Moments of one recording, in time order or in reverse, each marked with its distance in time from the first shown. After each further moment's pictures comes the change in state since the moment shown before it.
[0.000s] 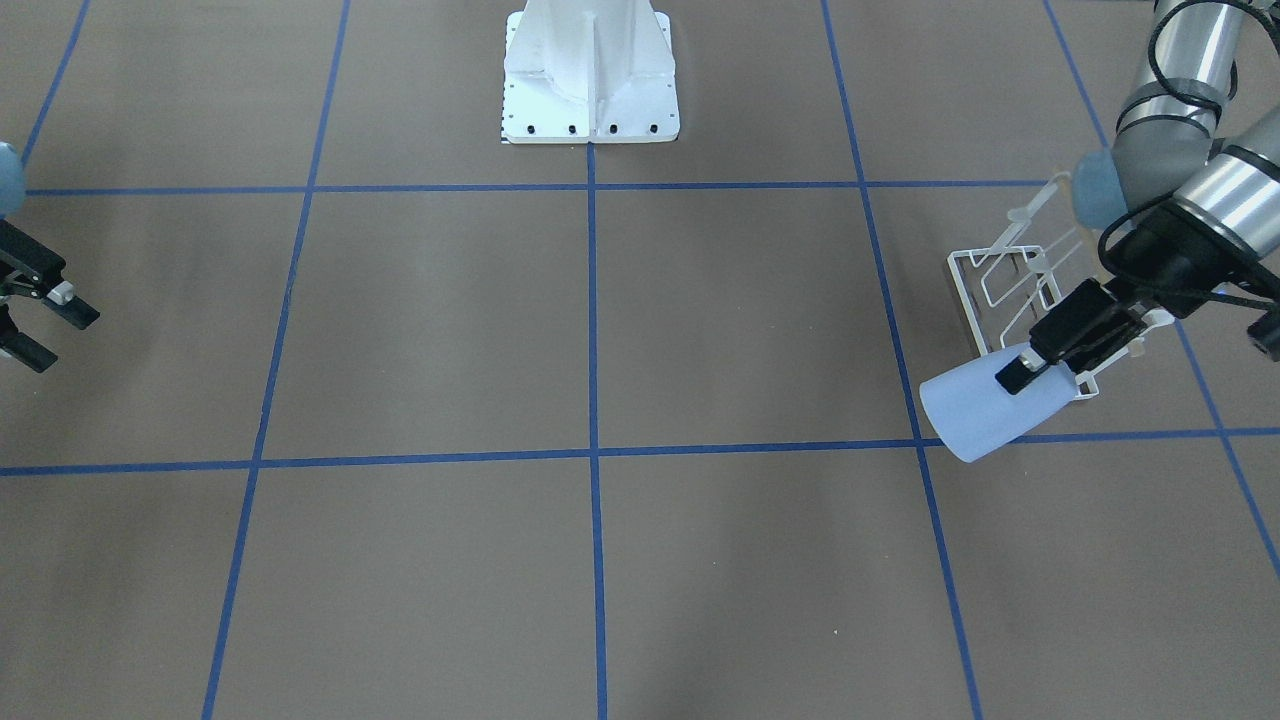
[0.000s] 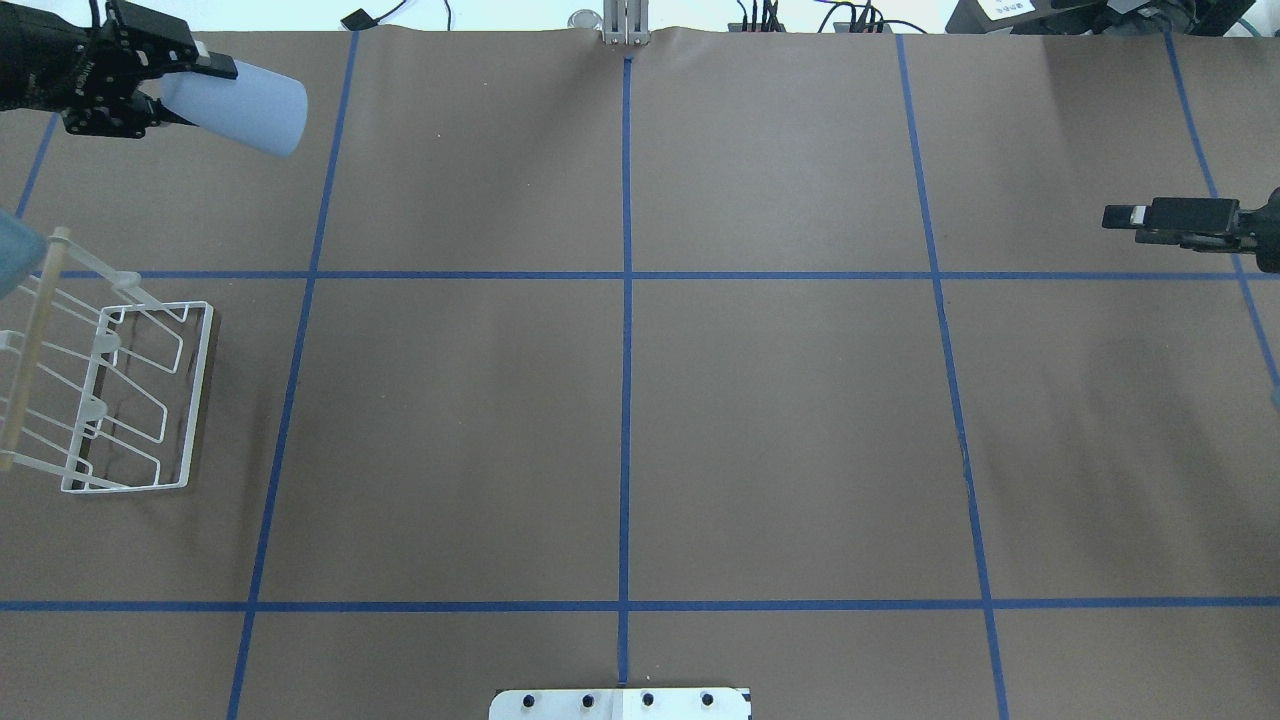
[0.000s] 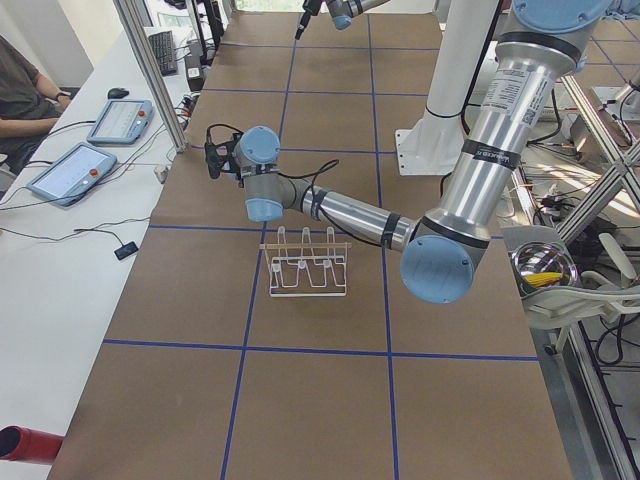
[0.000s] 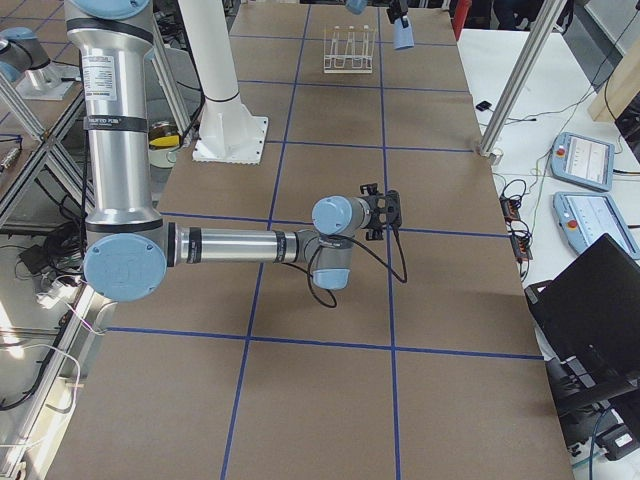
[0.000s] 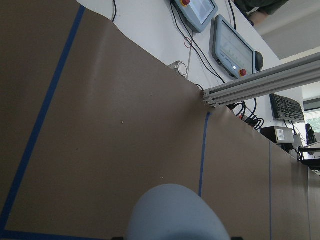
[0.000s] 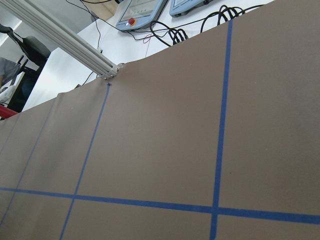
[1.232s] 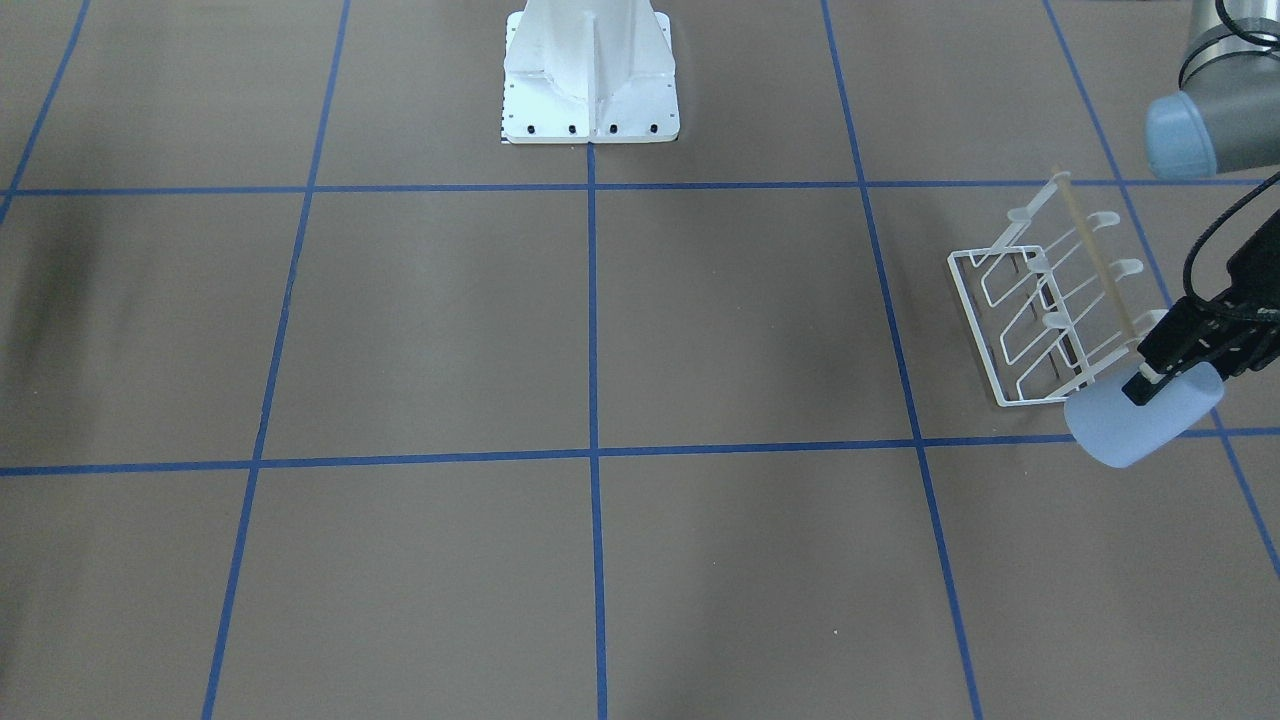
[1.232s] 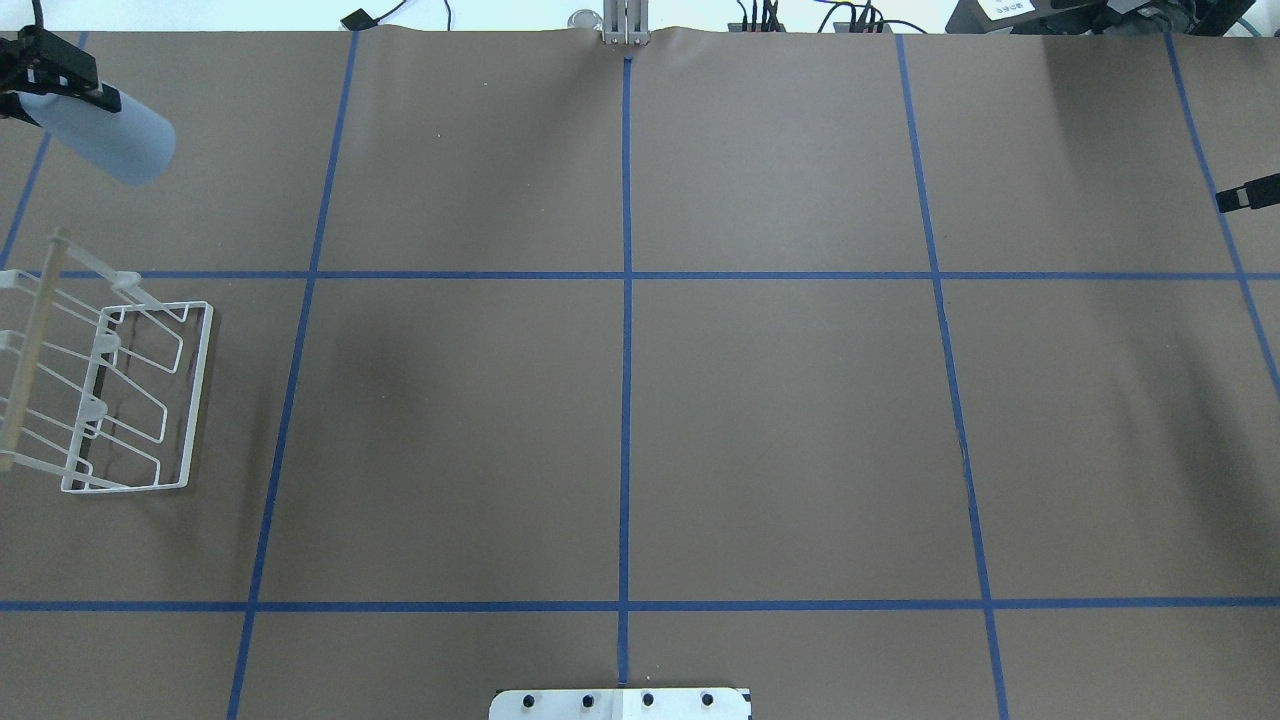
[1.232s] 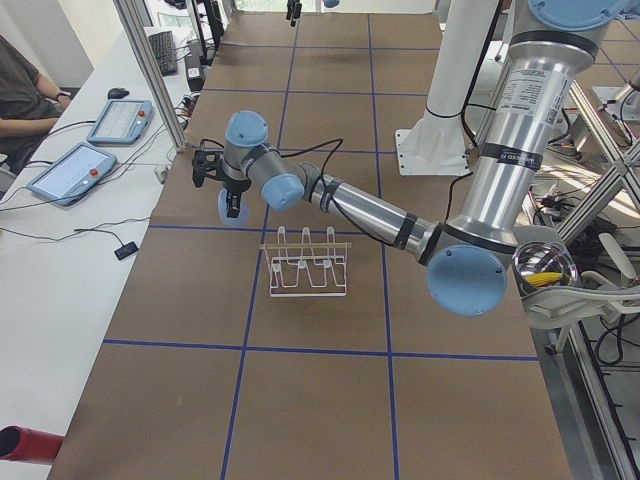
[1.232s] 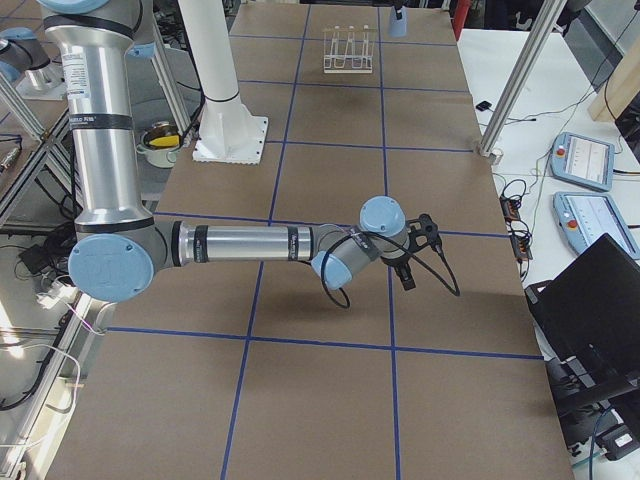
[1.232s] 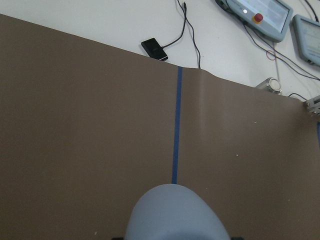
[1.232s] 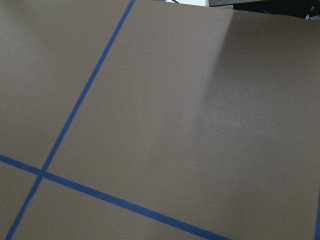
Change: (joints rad) left arm -0.074 0.066 -0.242 0.816 0.029 0.729; right arm 0.220 0.073 0.026 -0.855 0.152 -0.924
